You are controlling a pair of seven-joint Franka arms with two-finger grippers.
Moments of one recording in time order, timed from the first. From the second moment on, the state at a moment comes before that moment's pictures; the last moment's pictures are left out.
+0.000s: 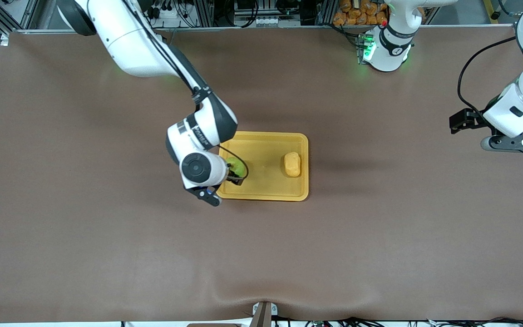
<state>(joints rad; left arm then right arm) -0.02 0.03 -0.08 -1.67 0.11 1.62 0.02 0.54 0.76 -0.01 -1.34 0.21 1.86 0.98</state>
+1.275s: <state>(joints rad) -0.02 -0.01 -0.09 -1.62 0.06 1.63 0.02 0.20 0.66 -0.02 -1.07 0.21 1.46 0.68</state>
